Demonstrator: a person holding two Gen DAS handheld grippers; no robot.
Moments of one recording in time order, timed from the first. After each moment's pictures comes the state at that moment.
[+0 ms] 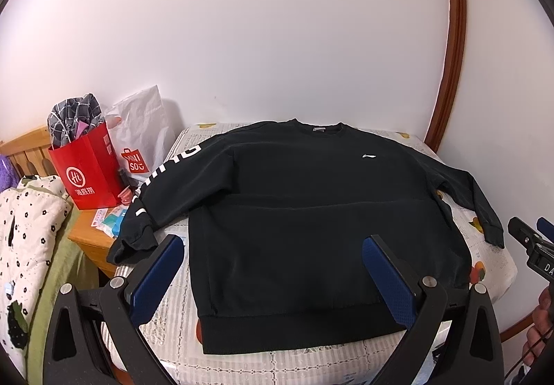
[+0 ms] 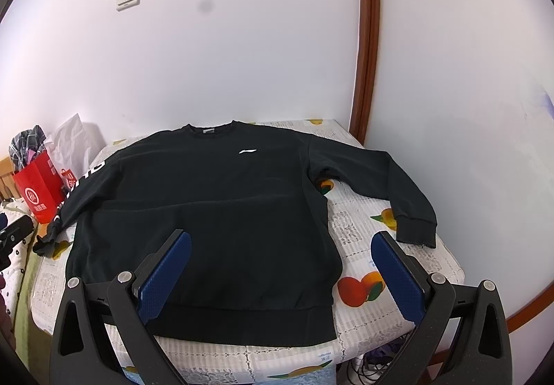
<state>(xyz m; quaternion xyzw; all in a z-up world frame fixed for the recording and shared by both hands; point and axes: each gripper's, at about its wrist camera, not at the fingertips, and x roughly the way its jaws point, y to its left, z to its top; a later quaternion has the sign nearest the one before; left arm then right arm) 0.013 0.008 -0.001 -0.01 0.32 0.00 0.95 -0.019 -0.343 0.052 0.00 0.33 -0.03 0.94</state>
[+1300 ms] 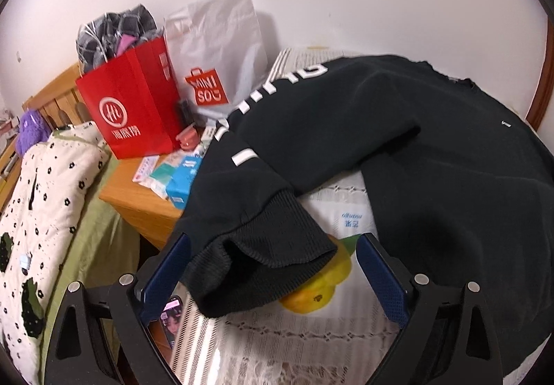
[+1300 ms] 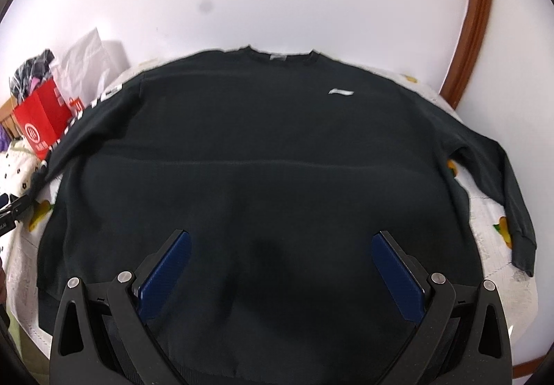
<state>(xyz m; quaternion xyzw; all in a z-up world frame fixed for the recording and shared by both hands) 0.123 0.190 -0.148 -0.02 0.42 0.12 0.90 0.117 -0.214 -0.081 -0.06 0.44 0.06 0.89</state>
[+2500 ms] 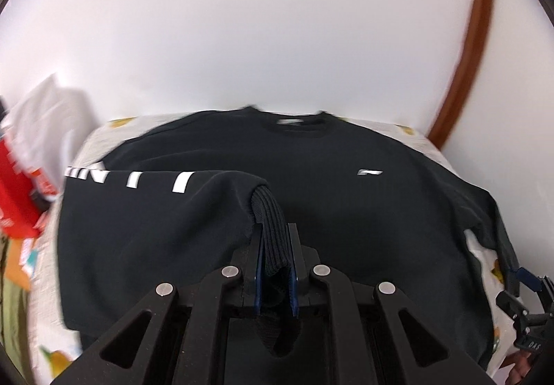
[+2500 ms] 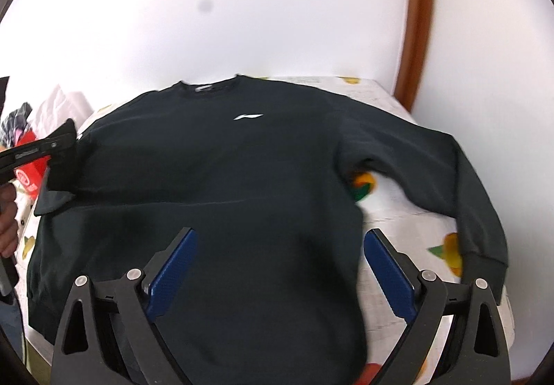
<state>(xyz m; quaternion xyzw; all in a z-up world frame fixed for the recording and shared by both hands) 0.254 -0.058 -0.076 -0.03 0.38 -0.09 0.92 0.149 -0.381 -0.045 0.00 0.42 0.03 0.91</state>
